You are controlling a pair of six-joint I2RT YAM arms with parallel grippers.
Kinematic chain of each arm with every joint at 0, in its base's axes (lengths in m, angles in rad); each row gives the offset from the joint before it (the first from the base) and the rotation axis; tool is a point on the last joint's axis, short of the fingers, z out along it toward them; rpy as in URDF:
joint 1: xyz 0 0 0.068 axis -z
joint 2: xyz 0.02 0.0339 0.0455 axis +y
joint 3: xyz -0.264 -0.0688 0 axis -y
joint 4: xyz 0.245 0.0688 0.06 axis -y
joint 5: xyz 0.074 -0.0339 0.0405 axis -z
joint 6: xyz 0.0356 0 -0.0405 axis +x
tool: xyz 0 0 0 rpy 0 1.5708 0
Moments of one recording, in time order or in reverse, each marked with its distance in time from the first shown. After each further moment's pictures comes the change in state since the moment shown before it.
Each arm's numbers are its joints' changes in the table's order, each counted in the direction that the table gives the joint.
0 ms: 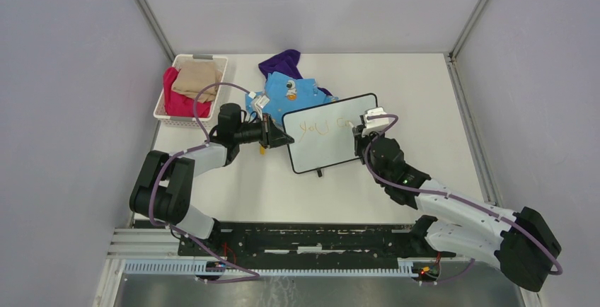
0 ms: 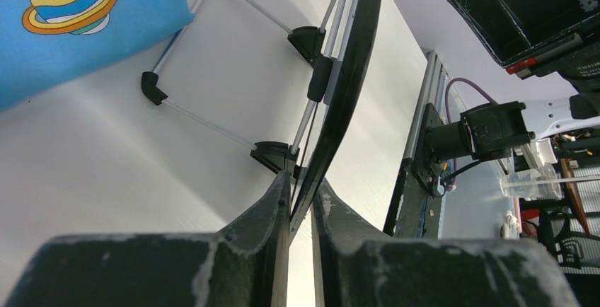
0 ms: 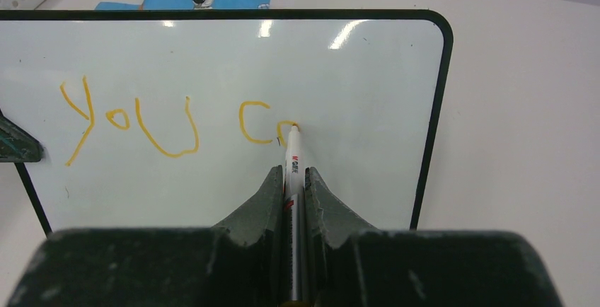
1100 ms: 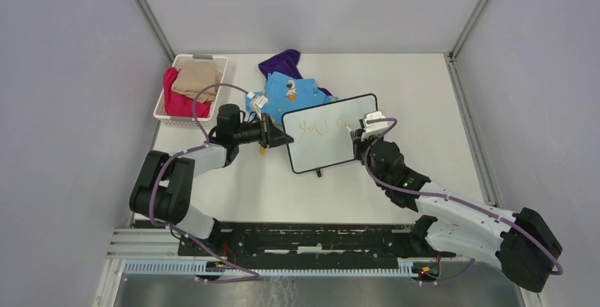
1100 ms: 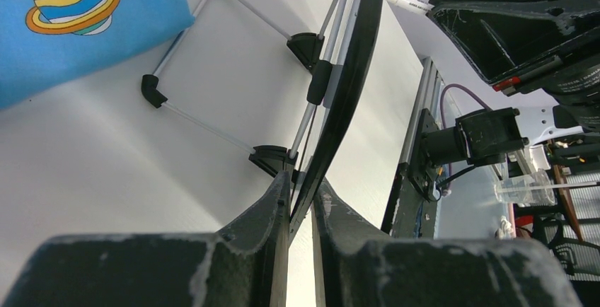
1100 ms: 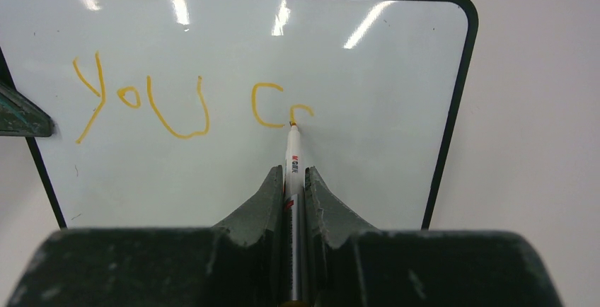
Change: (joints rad) left arm -0.009 0.000 -0.014 0.038 0.002 -0.034; right arm -0.010 -0.002 -0.027 0.022 -0.035 0.011
